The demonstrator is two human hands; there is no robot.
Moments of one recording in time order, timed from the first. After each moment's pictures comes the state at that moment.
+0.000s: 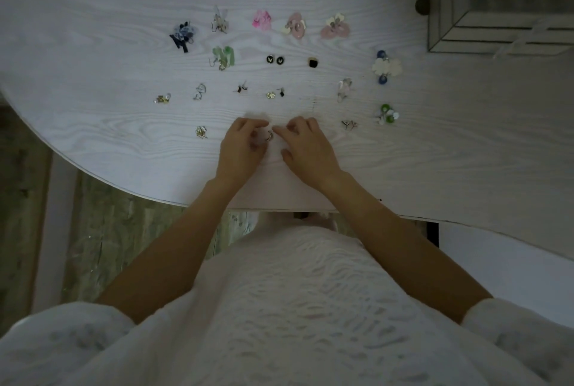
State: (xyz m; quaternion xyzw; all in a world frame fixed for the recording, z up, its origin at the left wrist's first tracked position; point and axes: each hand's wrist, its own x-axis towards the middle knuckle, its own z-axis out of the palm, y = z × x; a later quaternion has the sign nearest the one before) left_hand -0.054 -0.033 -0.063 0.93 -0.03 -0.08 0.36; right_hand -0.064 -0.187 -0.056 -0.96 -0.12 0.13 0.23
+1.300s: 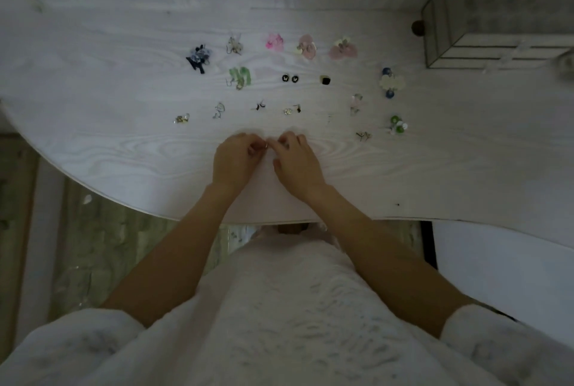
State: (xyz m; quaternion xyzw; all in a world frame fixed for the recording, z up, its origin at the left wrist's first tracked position) left_hand -0.032 0.016 -0.058 0.95 -0.07 -0.09 0.29; right_hand -0.060 -0.120 -0.055 -0.96 -0.06 0.13 0.22
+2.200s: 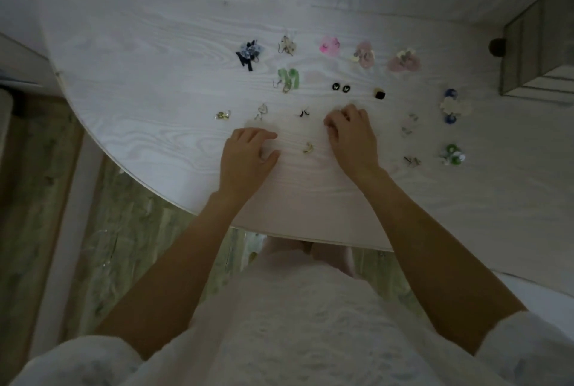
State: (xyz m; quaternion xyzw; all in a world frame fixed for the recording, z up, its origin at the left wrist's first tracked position) left_hand -0.027 0.060 -0.063 0.97 -0.06 -0.02 0.23; right_hand 0.008 -0.147 -0.071 -0.97 -0.04 0.01 0.24
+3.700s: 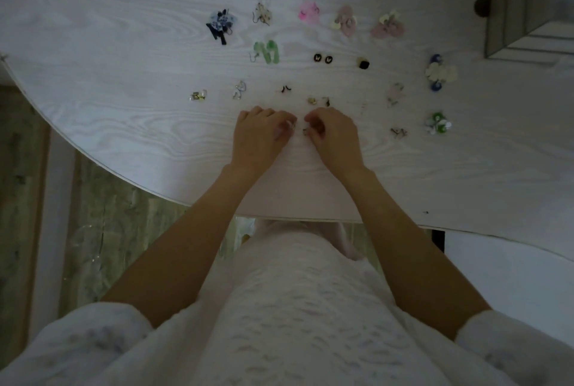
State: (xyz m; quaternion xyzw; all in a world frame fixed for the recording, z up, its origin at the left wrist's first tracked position) left_hand -0.014 0.015 -0.066 0.97 -0.13 -0.05 0.22; right_hand -0.028 -0.140 -0.063 -0.94 0.02 0.07 0.34
